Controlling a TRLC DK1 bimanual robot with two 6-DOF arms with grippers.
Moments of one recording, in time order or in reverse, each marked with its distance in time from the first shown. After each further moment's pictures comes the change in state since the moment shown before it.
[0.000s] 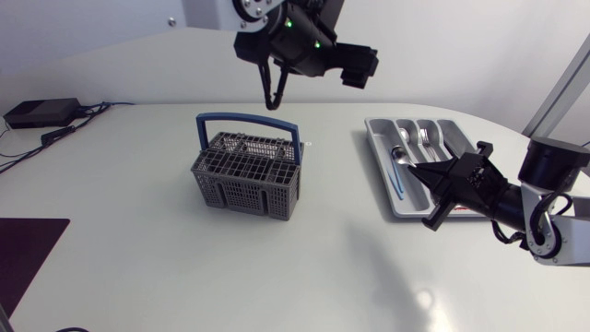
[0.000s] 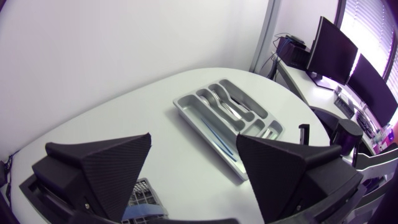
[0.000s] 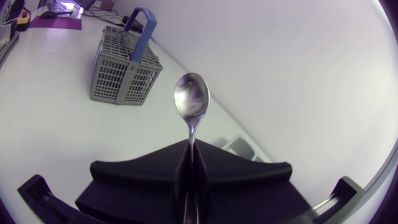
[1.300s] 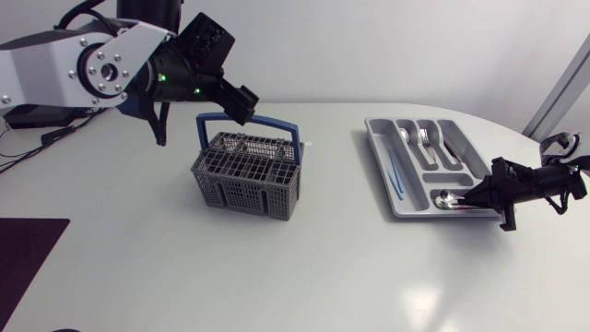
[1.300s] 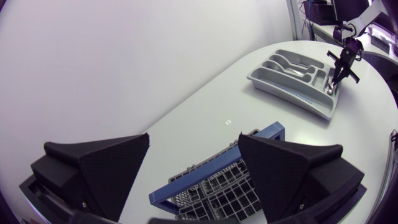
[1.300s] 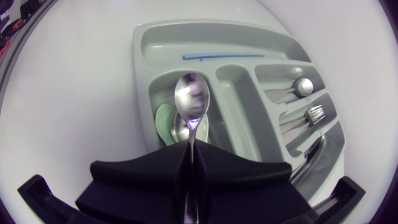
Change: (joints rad) left arm 0.246 -0.426 -0.698 0.386 -0.102 0.489; right arm -0.415 0.710 0.882 -1.282 -0.026 -1.041
